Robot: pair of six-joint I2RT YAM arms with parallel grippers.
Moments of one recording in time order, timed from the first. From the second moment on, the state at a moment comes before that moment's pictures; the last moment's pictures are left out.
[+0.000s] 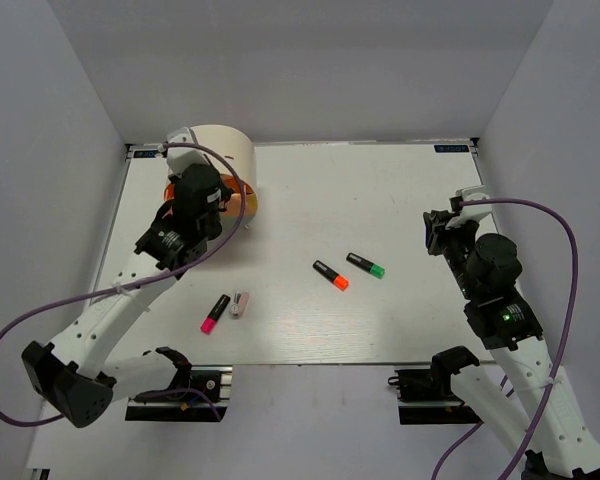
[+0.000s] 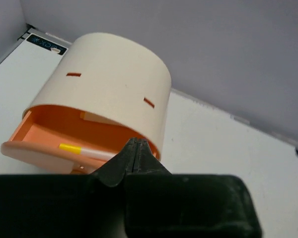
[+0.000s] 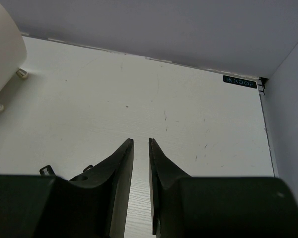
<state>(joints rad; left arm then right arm) -0.59 1.17 1.22 -0.24 -0.81 -0.48 0.38 0.58 0.77 -0.24 0.13 -0.06</state>
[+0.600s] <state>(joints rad) -0.53 1.07 1.00 -0.49 -0.44 -0.38 0.38 0.60 0.76 -0.24 0.13 -0.06</state>
